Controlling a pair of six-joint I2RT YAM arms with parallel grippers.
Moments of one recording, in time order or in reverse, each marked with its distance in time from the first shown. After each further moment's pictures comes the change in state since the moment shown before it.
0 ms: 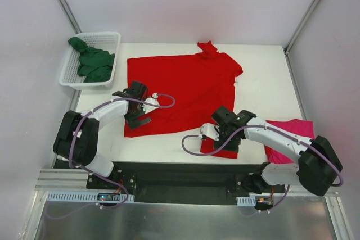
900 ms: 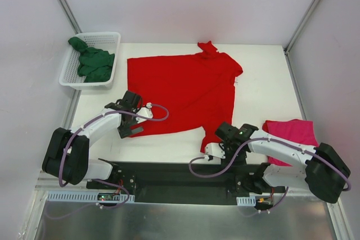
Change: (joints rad) left arm 0.009 -0.204 -0.198 0.012 -0.128 0.078; right arm 0.095 -0.111 -0.207 -0.024 -0.064 -0.105
